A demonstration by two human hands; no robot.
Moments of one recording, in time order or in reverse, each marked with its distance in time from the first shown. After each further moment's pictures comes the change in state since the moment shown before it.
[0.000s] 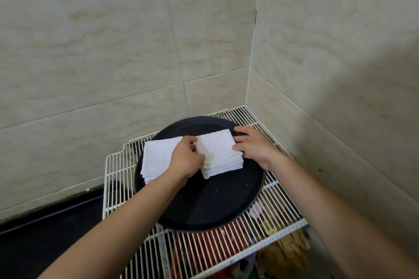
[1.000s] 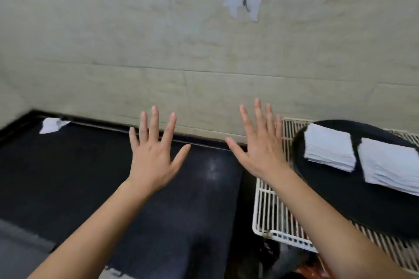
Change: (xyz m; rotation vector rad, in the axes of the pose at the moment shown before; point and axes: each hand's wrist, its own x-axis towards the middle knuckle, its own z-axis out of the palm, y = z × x) left_hand -0.230 -0.204 -0.311 1.047 0.804 0.068; right_hand -0.126 -0.034 0.332 -1.042 0.023 -1.073
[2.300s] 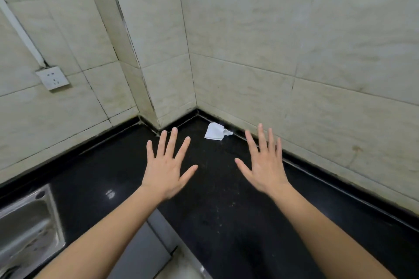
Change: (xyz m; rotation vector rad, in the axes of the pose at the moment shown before) left_hand -0.046 -0.758 -0.006 0.373 -0.215 -0.381; right_hand 0.233 -0.695 0.344 0.044 -0.157 -0.417
